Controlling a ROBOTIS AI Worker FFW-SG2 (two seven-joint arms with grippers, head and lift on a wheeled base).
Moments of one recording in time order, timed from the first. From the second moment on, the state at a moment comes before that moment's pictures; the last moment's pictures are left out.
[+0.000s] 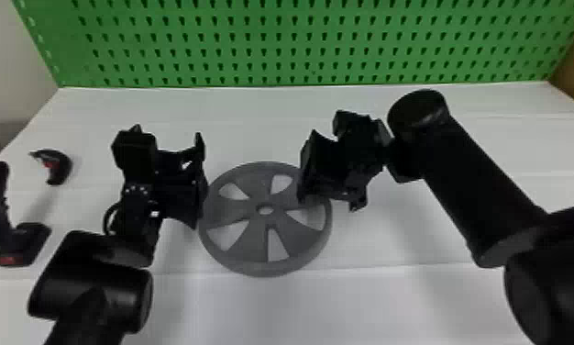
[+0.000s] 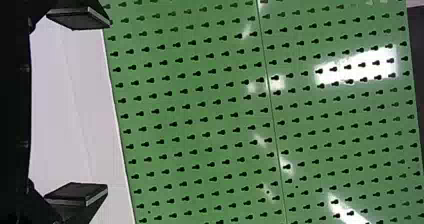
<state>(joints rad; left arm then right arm) -0.07 0.15 -0.11 -1.55 -0.02 -0.08 0.11 -0.88 0.00 0.28 -0.76 -1.19 1.26 -0.82</state>
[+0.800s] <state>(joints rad) -0.08 0.15 -0.12 -1.54 -0.02 -0.08 0.11 -0.88 0.00 0.36 -0.71 -1.19 1.21 -0.82</state>
